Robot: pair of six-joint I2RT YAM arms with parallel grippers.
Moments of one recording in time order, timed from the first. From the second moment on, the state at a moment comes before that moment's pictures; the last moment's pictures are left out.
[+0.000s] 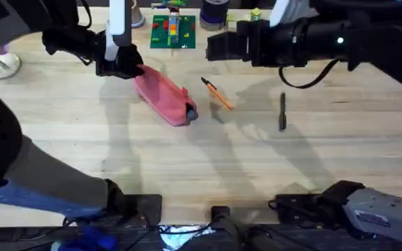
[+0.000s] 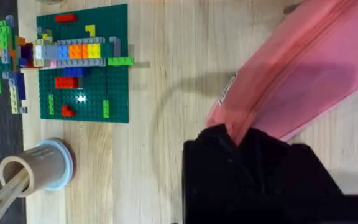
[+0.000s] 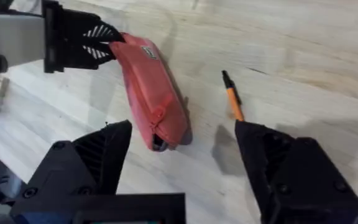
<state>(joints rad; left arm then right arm) 0.21 1.74 1.25 -0.85 0.61 1.77 0.51 1.29 1.15 -0.61 -0.23 0.39</state>
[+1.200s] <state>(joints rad) 0.21 1.74 1.25 -0.85 0.61 1.77 0.60 1.41 1.15 -0.55 -0.24 0.57</state>
